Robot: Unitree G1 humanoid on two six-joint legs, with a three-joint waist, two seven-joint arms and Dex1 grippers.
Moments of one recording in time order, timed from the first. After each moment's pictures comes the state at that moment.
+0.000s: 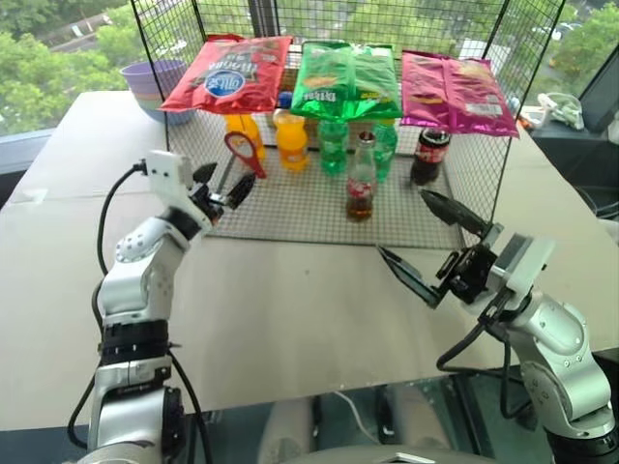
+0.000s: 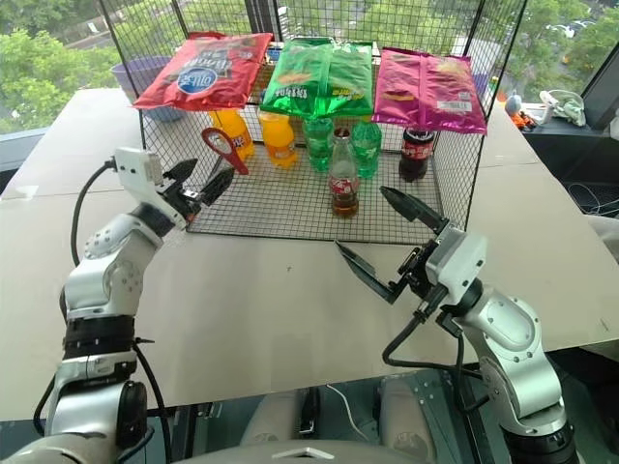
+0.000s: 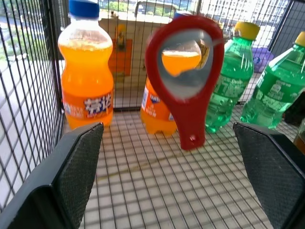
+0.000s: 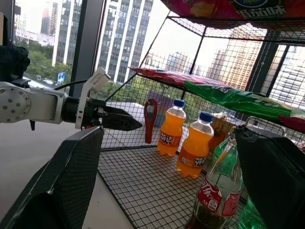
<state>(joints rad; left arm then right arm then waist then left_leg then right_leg) -0.49 0.52 0.26 0.16 -0.46 0.32 -0.55 -0.01 -0.39 0.07 -0.65 0.37 0.02 0.60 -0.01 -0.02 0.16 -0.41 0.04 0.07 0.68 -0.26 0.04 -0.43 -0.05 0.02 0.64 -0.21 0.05</state>
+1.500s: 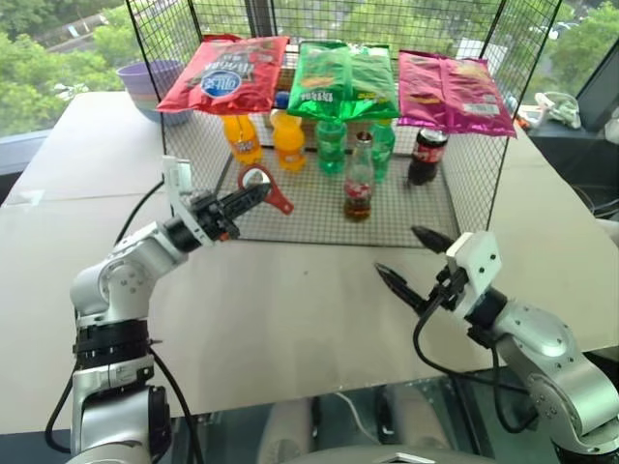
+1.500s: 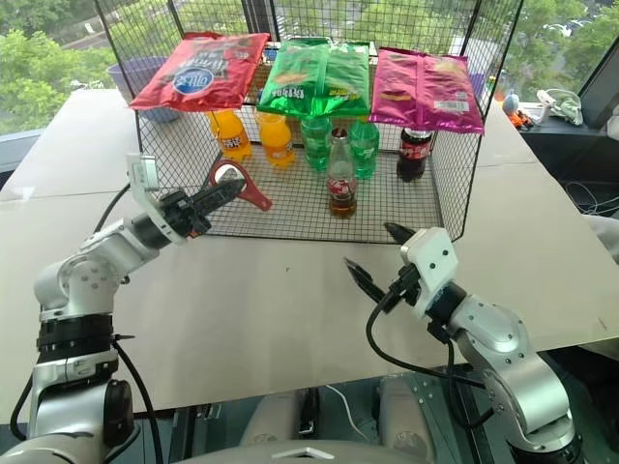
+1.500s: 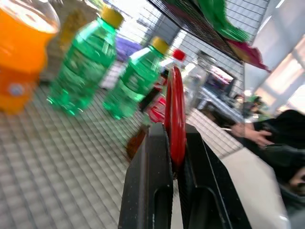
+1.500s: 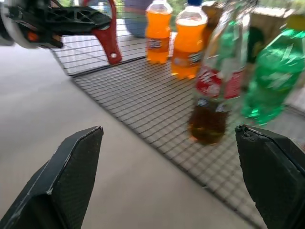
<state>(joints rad) -0.44 0.58 0.32 0.03 -0.89 0.81 -0.86 0.03 -0.41 0.08 -0.74 0.44 0.54 0.45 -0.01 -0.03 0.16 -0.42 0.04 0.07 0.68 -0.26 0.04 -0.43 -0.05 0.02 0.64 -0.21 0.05</state>
